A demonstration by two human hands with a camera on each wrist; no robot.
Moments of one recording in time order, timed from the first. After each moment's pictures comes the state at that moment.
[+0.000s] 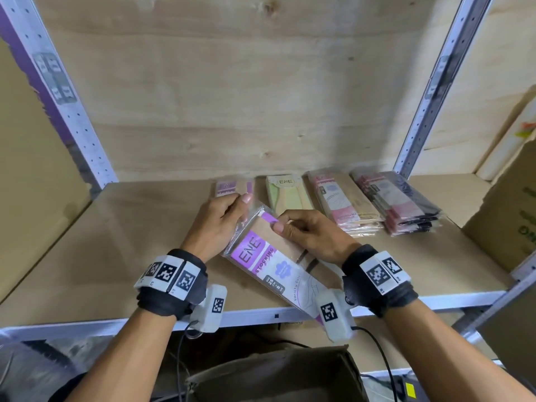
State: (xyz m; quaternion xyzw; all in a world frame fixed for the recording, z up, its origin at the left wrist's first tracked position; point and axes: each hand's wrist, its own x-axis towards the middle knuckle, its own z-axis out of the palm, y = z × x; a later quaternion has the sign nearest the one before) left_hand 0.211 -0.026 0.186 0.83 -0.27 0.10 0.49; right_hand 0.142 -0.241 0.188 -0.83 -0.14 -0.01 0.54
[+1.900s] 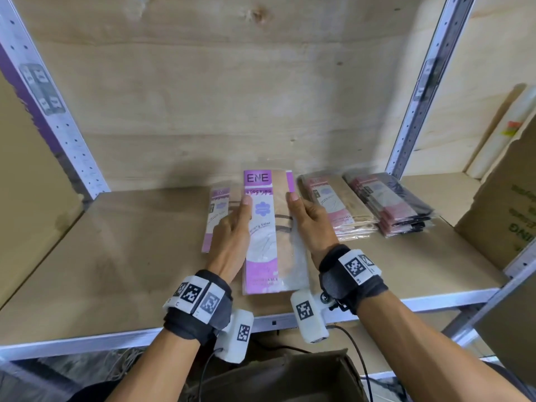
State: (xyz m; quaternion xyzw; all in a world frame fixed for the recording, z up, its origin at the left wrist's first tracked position) left_hand 0.187 -0.068 0.177 0.80 -0.14 0.04 0.59; right_hand 0.169 -0.230 0.170 -0.71 0.04 -0.16 0.68
